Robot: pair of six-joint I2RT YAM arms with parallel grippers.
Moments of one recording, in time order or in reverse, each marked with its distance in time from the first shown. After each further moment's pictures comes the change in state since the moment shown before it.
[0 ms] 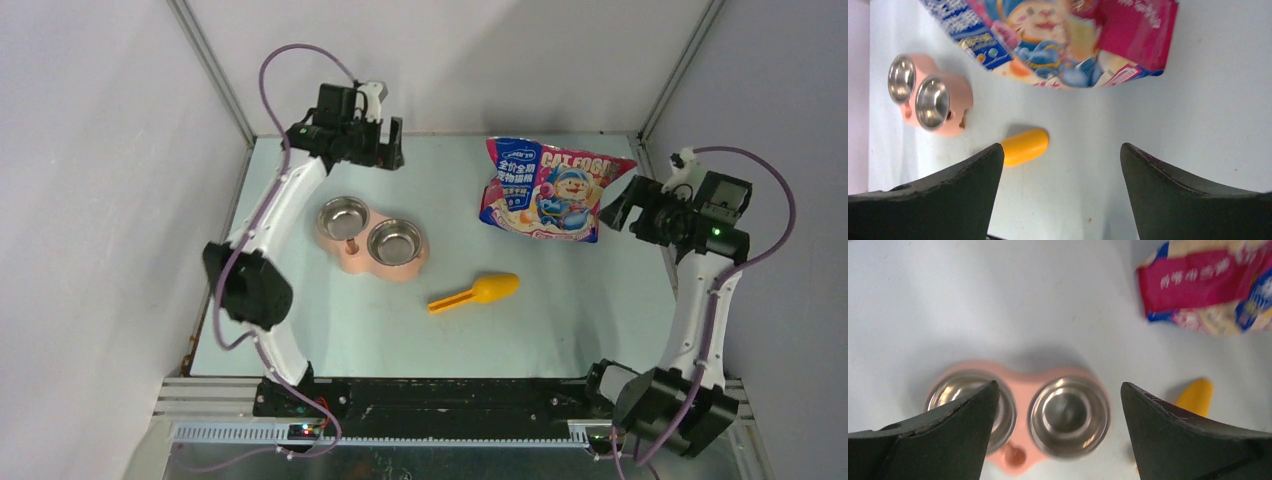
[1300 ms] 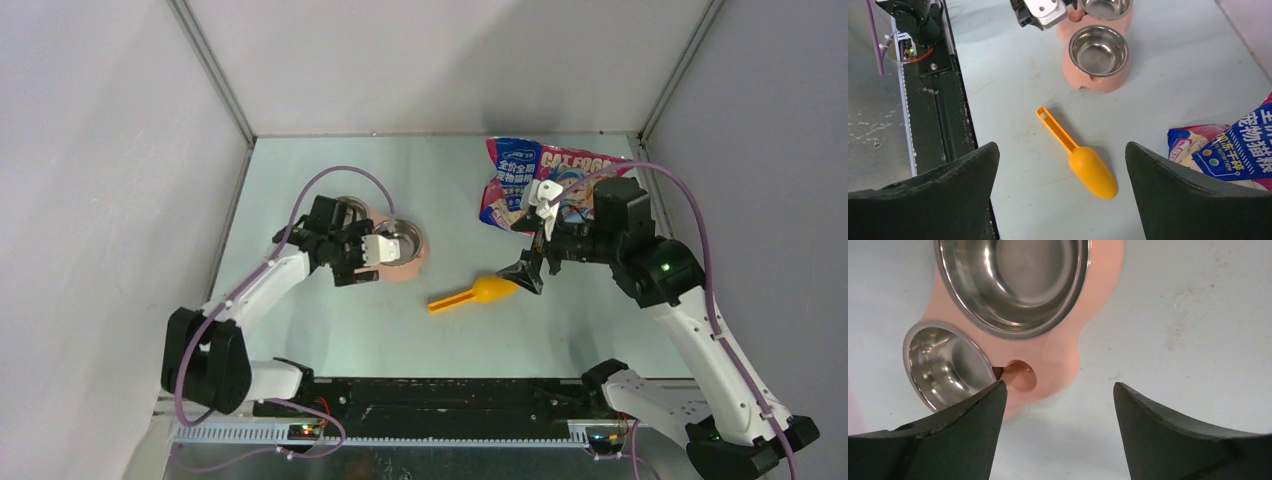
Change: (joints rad) left arm -0.021 -0.587 -1.059 0.147 0.061 1.195; right arm 0.927 -0.182 0.059 0.005 -0.068 -0.475
